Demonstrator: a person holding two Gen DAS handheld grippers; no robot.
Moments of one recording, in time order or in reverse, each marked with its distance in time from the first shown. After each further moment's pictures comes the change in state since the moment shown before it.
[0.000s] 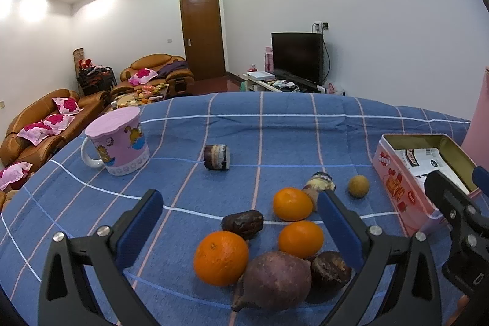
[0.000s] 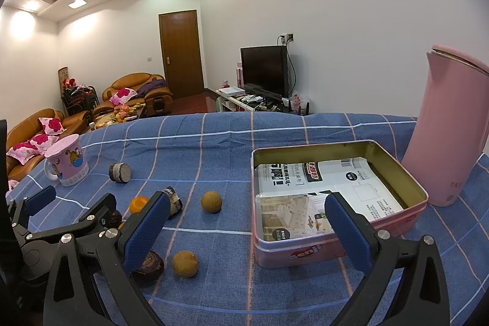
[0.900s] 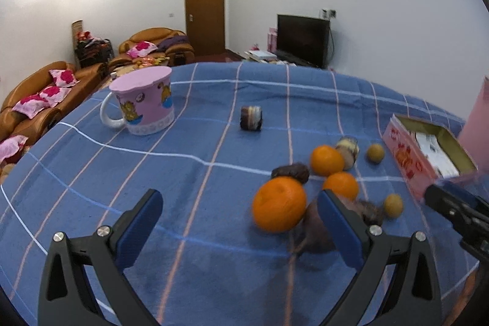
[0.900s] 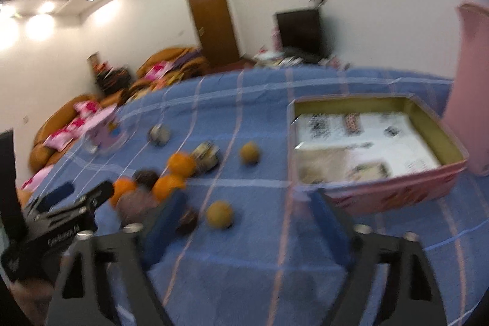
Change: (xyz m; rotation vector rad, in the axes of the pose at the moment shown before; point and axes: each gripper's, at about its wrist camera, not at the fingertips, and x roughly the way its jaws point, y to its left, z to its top) left arm -0.012 0.064 -0.026 -0.053 0.124 -0.048; right arm 0.008 0.001 -0.024 0.016 0.233 0.273
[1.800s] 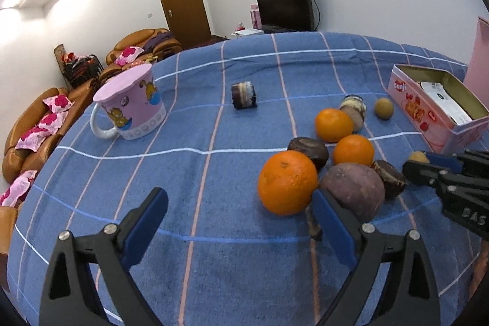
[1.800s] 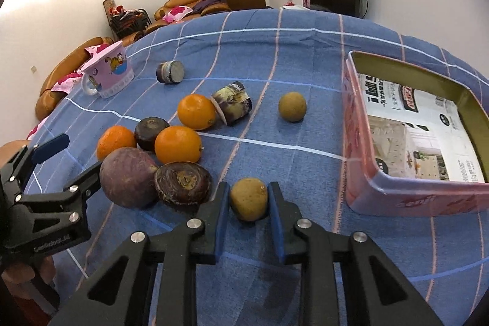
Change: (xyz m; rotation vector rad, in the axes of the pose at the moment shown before) left arm 0.018 -0.017 -0.002 0.199 0.083 0.042; right arm 0.055 0.022 0.002 -0.102 0.185 0.019
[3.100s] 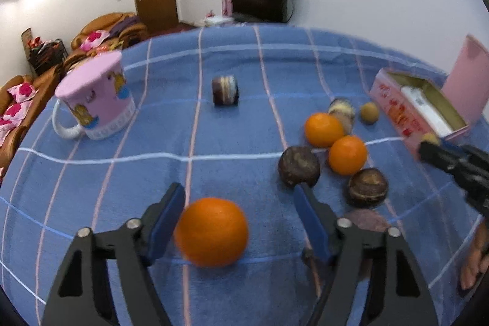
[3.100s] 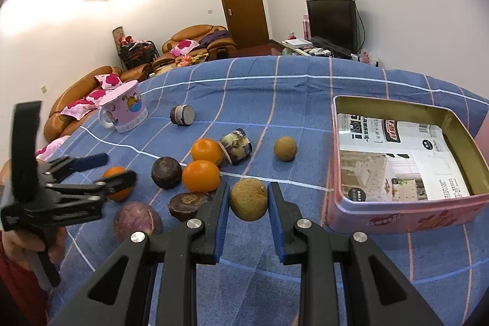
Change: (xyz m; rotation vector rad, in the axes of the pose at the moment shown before) left arm 0.025 0.020 0.017 -0.016 0.076 -0.177; right arm -0.034 -0.009 0.003 0.012 -0.150 0.024
